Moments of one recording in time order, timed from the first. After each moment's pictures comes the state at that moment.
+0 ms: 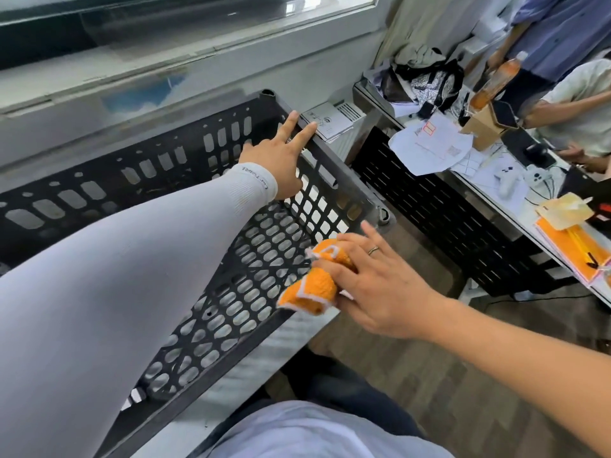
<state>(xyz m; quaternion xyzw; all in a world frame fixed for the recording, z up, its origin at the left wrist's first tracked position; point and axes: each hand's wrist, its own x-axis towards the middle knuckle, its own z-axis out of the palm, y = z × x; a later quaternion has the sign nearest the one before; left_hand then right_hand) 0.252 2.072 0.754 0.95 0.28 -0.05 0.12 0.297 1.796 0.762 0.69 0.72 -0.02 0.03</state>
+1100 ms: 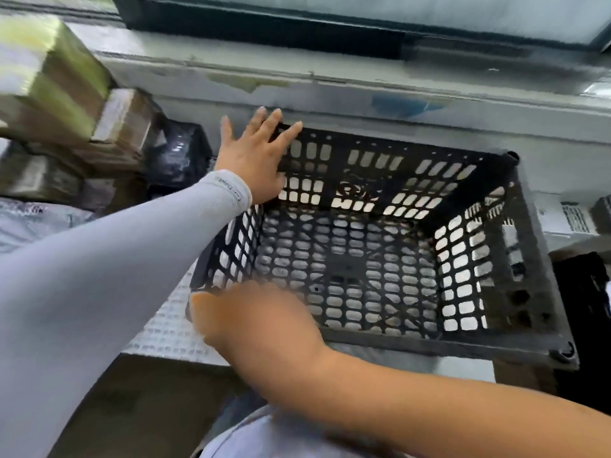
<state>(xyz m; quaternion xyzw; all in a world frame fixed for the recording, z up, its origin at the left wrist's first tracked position) -0.060 2.091 0.757 0.79 0.61 -0.03 -0.03 0.053 1.872 0.751 0.45 0.89 -0.06 -0.09</state>
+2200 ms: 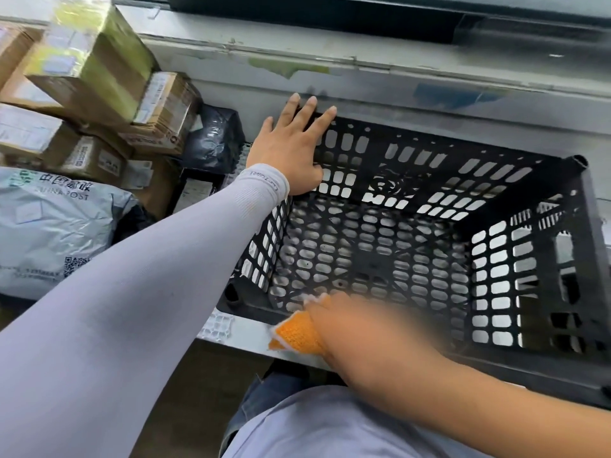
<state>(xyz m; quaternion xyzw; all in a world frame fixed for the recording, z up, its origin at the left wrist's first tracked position) -0.057 2.094 0.754 0.76 0.65 0.01 0.06 0.154 1.883 0.760 0.35 0.93 -0.11 0.01</state>
